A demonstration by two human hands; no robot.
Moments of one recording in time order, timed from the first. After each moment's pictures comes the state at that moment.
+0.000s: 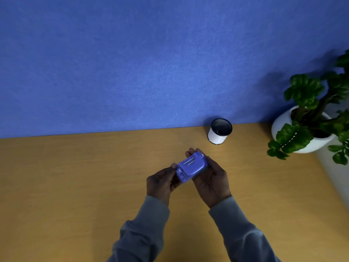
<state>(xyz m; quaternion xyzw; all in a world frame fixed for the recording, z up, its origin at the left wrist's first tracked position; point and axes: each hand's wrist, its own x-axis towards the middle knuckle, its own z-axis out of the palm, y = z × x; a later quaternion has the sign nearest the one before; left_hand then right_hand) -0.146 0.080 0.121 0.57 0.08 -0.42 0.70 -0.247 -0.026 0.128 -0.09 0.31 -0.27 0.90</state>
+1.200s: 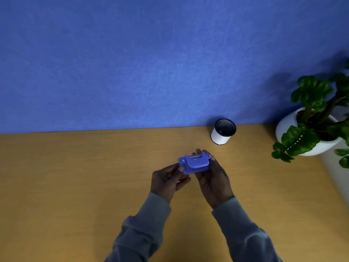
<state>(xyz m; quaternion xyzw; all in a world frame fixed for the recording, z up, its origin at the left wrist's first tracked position) -0.143 0.078 0.123 0.57 -0.02 -0.45 0.69 -0.243 -0.025 0.120 -0.15 0.40 -0.33 0.84</state>
